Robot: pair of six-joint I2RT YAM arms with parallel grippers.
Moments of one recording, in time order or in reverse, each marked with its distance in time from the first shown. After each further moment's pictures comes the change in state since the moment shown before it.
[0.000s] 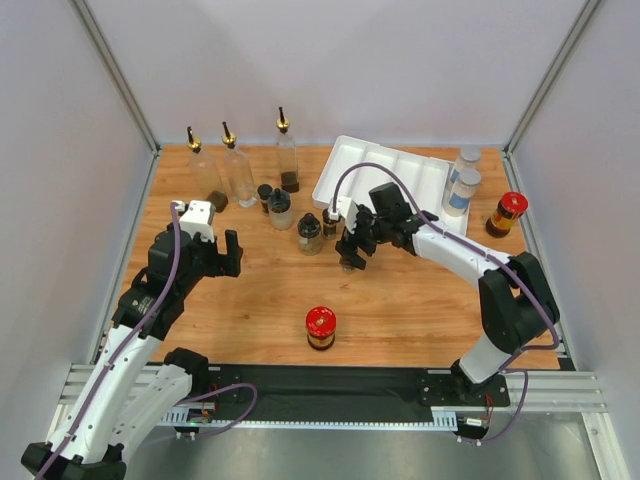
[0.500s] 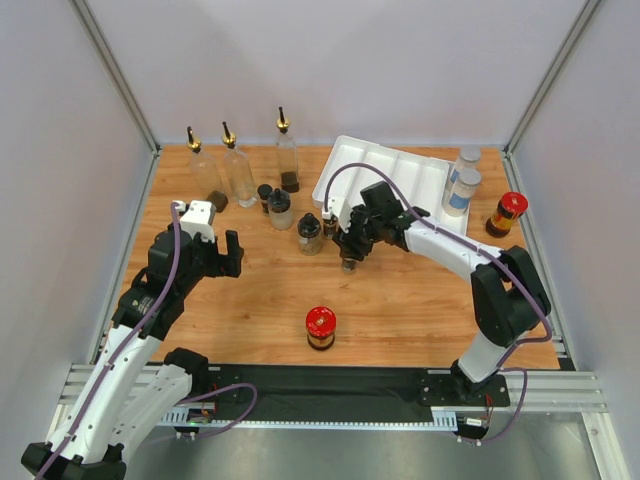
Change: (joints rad) left arm 0.000 0.000 0.000 0.000 0.014 0.000; right arm 0.030 0.056 0.055 -0.040 0.092 0.019
